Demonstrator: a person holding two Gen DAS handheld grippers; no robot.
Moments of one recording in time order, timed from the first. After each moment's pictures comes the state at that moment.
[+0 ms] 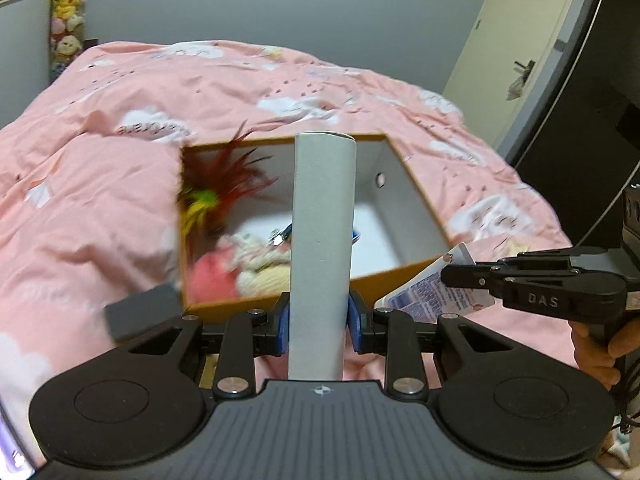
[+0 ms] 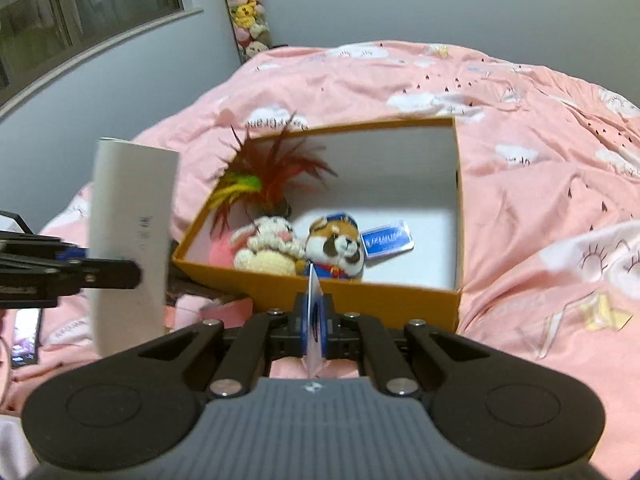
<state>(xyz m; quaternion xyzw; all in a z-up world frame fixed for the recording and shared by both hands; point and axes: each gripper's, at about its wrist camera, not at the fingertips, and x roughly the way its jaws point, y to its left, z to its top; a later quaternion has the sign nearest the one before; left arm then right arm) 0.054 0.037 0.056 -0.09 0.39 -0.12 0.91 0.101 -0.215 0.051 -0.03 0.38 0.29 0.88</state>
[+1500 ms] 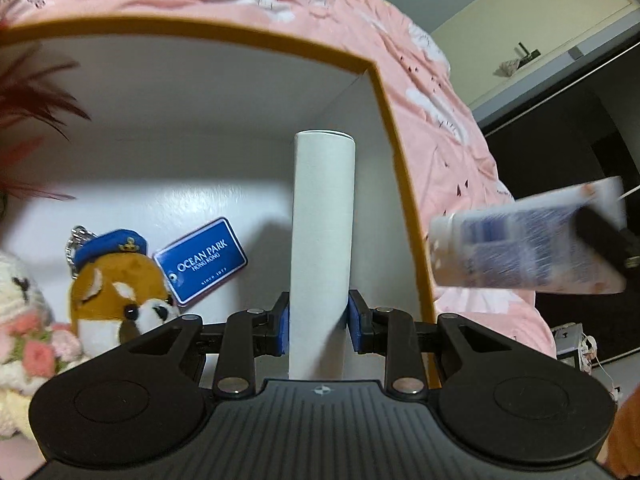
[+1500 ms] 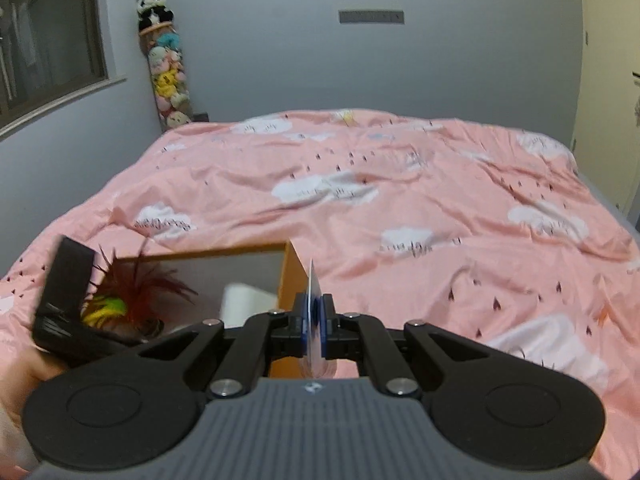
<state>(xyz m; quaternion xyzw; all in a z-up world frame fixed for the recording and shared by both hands) 0.262 -0.059 -0.066 -0.24 0.52 -0.21 0.79 0.207 -0.281 0.085 -0.01 0.29 0.19 0.94</state>
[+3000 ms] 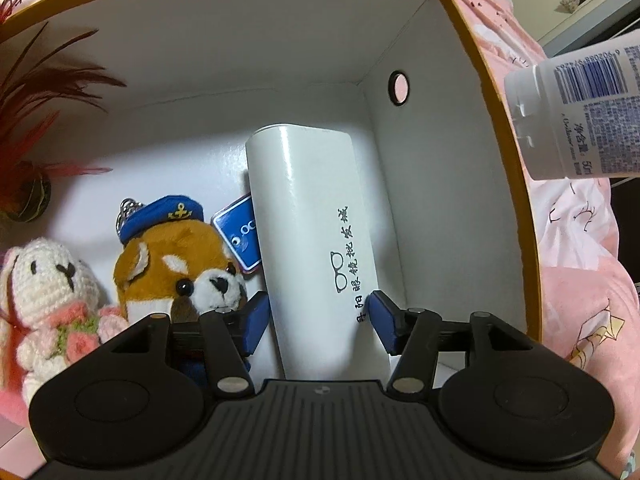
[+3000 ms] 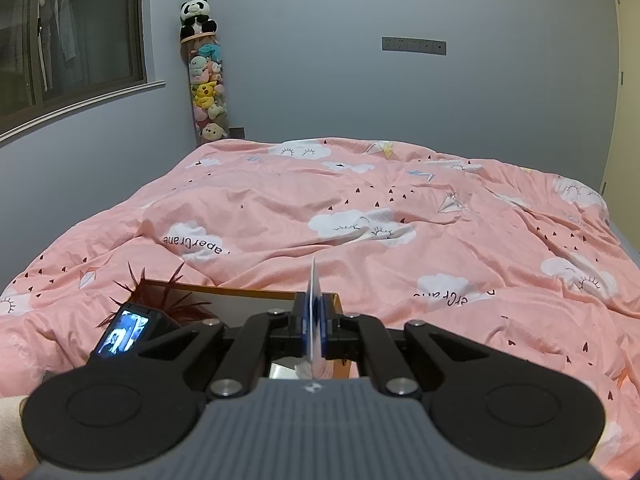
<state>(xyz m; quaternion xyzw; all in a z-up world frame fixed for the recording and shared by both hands) 0.225 -0.027 -0.070 -0.13 0.61 -0.13 0.77 0.220 -0.248 0.100 -0.04 0.26 0.23 0.94</state>
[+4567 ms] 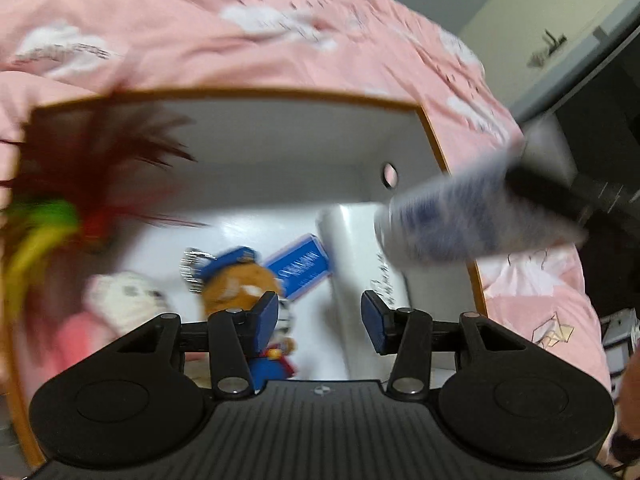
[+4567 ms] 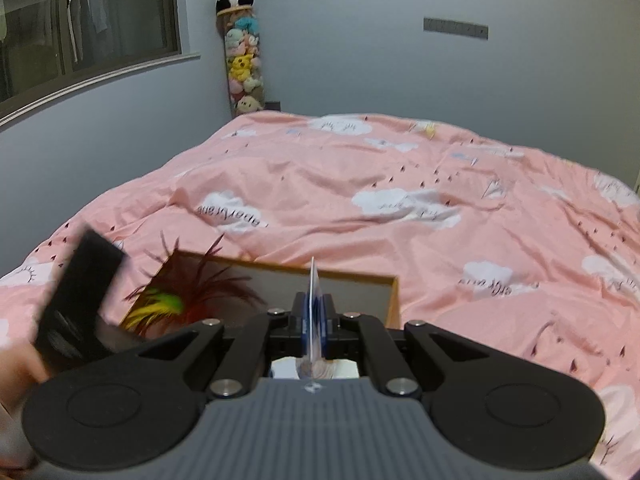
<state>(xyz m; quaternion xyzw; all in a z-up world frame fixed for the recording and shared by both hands) 0.213 0.014 0.001 -0.16 0.51 -0.14 0.83 0.223 -0.210 0.075 -0.06 0.30 0.29 0.91</state>
